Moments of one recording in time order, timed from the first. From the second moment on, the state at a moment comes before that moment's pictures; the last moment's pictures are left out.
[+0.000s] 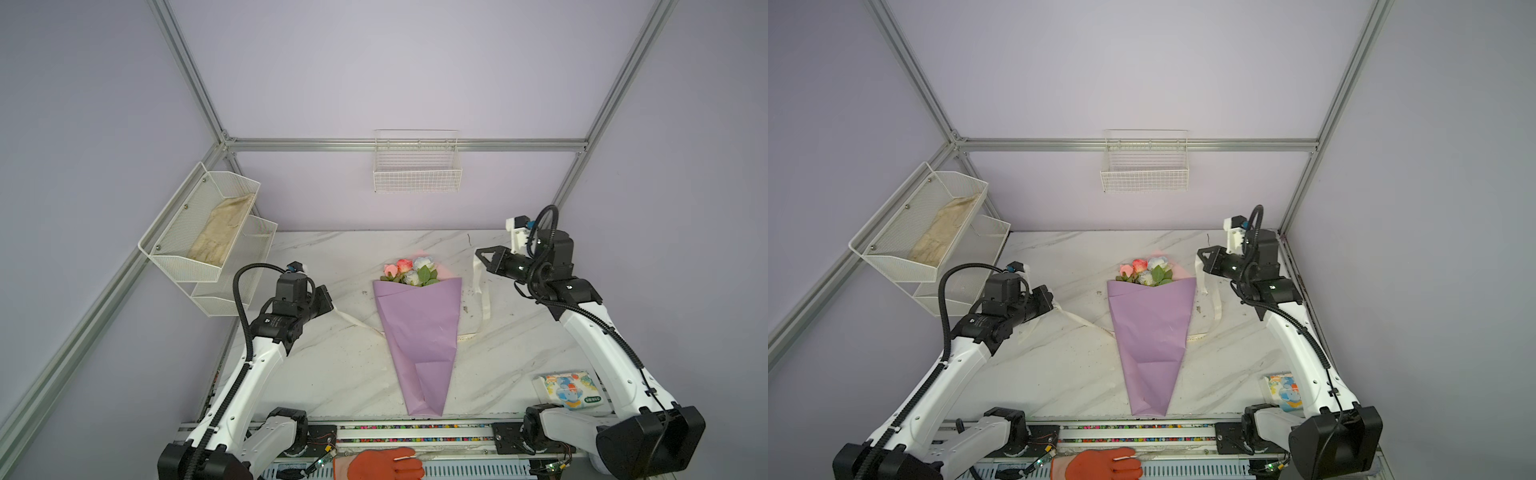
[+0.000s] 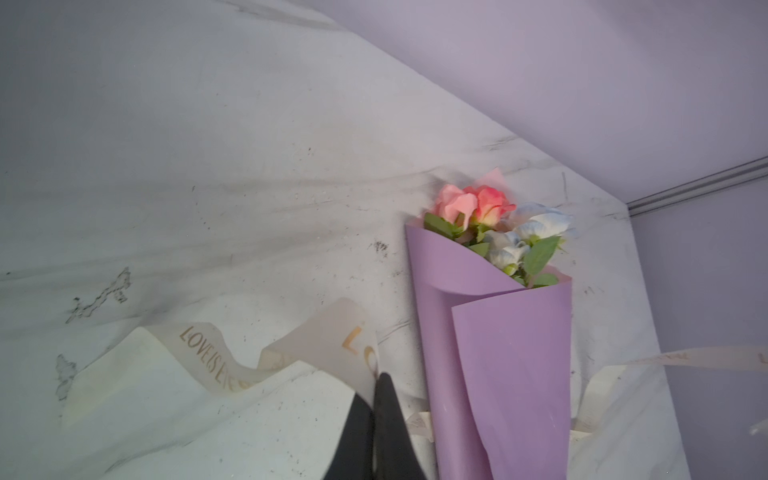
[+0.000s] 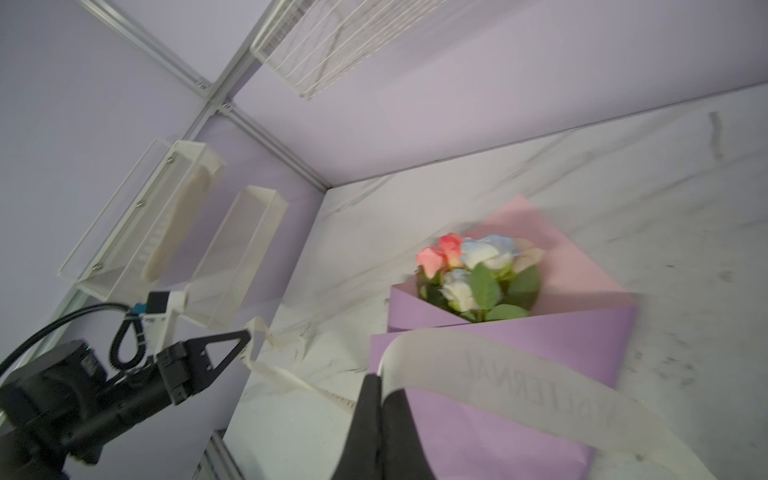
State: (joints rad) left arm -0.13 0.99 0.86 -0.47 0.11 -0.54; right arm 0.31 1.22 1.20 -0.33 -0.53 0.55
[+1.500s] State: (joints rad) left arm -0.14 0.74 0.84 -0.48 0.26 -0.37; right arm 0.85 1.94 1.52 -0.04 -0.47 0.74
